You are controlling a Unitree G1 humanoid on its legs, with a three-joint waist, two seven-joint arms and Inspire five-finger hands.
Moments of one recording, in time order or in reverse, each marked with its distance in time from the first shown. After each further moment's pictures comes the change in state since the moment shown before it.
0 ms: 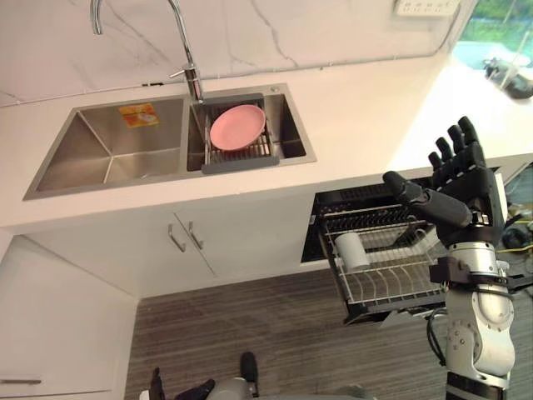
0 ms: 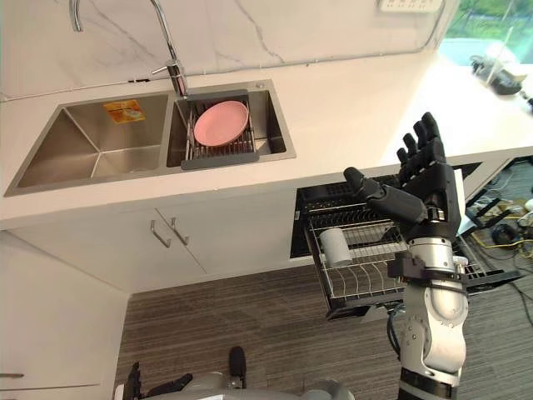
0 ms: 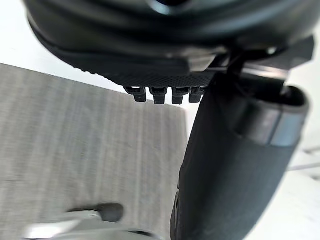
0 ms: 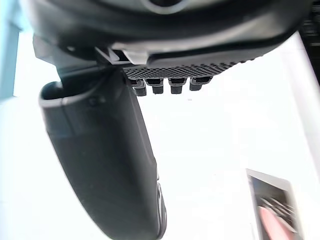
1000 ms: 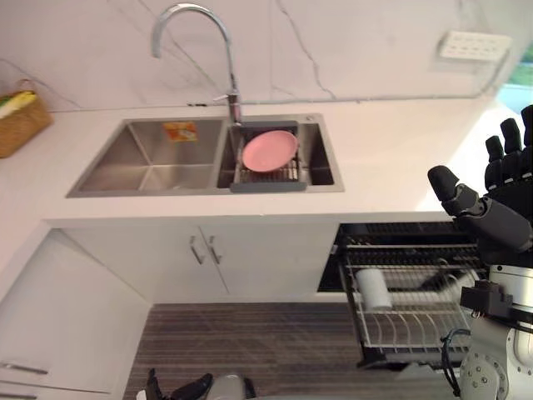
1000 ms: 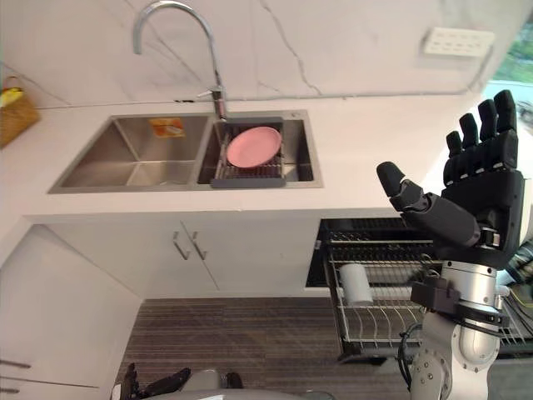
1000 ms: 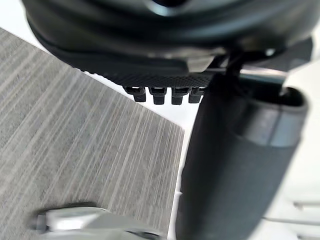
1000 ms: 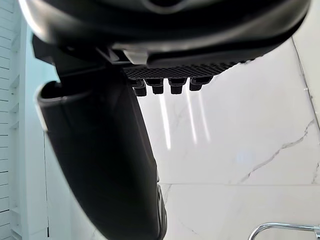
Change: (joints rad) left arm 0.021 -0.095 0.142 0.077 -0.008 -0.026 -0.009; right arm 0.019 0.033 -0.029 -0.127 0.121 -0.085 -0.015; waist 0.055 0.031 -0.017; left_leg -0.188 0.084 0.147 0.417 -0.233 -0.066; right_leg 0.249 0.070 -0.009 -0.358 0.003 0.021
